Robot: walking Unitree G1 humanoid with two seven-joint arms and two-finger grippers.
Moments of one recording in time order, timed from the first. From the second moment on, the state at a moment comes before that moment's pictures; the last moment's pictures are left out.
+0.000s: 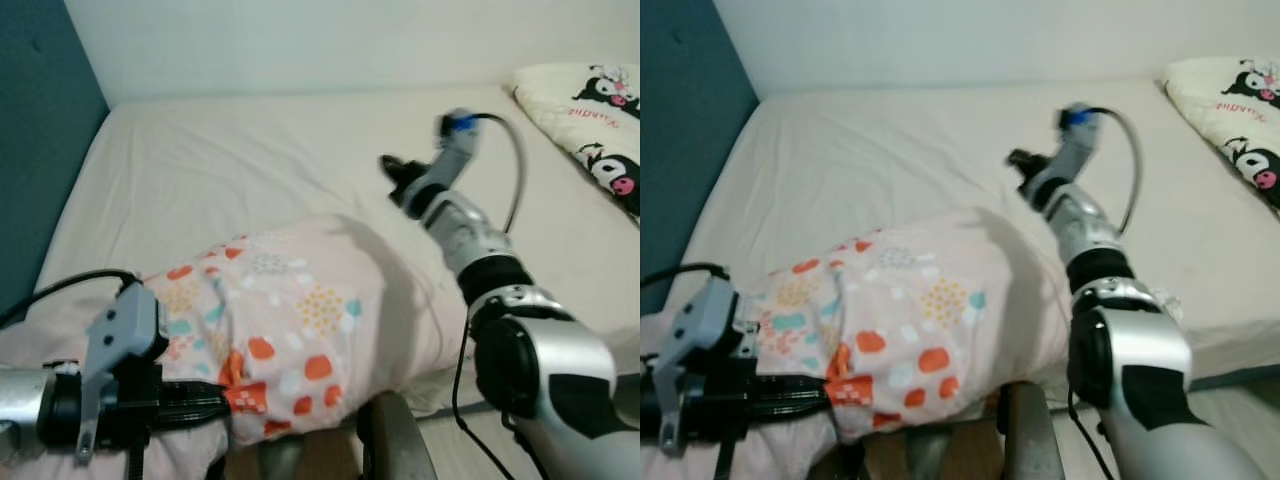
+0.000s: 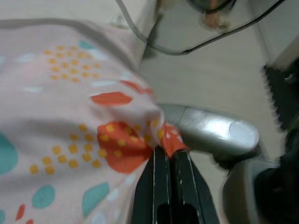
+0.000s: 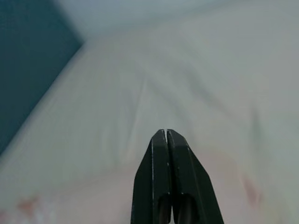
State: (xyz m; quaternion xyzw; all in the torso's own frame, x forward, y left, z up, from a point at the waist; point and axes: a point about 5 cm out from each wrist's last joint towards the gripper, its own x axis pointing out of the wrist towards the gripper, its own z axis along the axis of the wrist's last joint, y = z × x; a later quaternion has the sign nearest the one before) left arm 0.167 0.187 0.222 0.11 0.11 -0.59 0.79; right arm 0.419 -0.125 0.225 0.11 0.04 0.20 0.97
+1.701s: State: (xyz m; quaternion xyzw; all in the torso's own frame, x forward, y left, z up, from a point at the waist) left arm 0.157 0.154 0.182 0.08 0.18 -0.64 0.75; right arm 0.342 -0.151 0.079 0.27 0.30 0.21 0.89
